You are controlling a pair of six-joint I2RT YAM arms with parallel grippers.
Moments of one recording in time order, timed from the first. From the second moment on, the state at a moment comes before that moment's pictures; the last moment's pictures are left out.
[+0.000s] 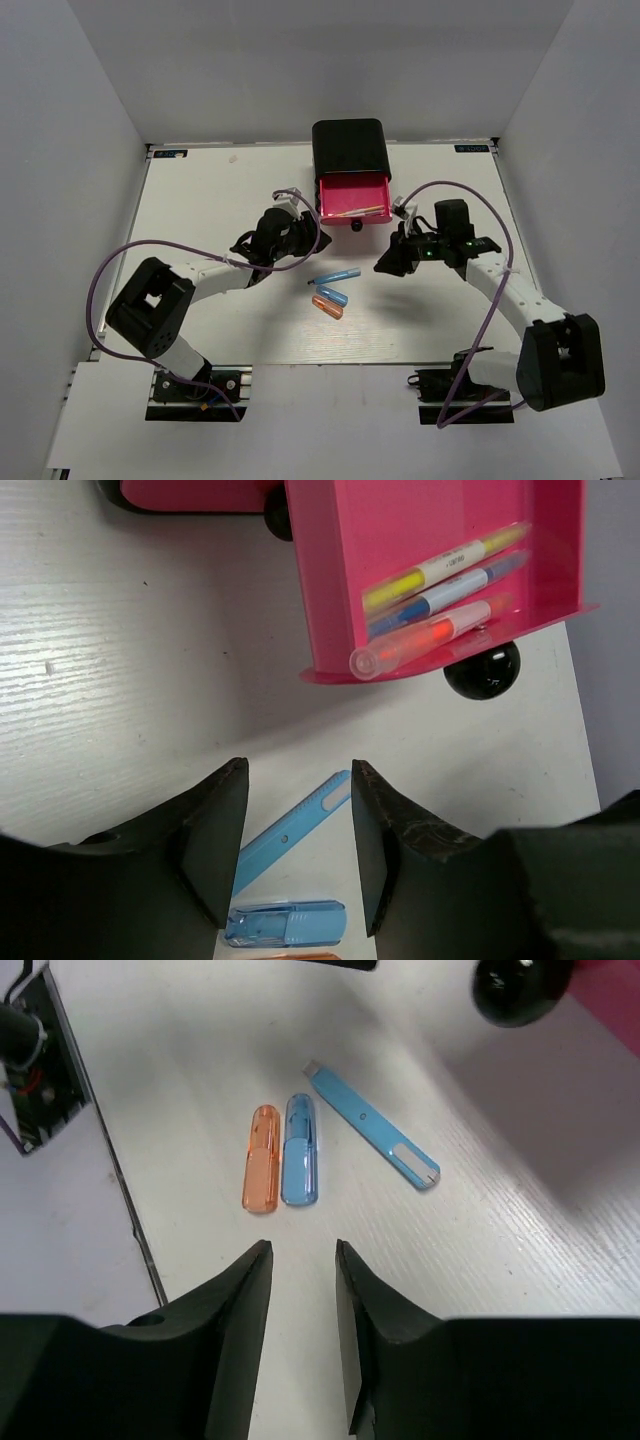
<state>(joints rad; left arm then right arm) -0.64 1.57 0.77 0.36 0.08 -0.69 0.27 1.20 0.77 -0.37 -0.90 -0.25</state>
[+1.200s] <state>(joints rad) -0.64 1.37 0.70 0.28 -0.02 -0.65 0.30 1.55 0.79 0.33 -0.73 0.42</state>
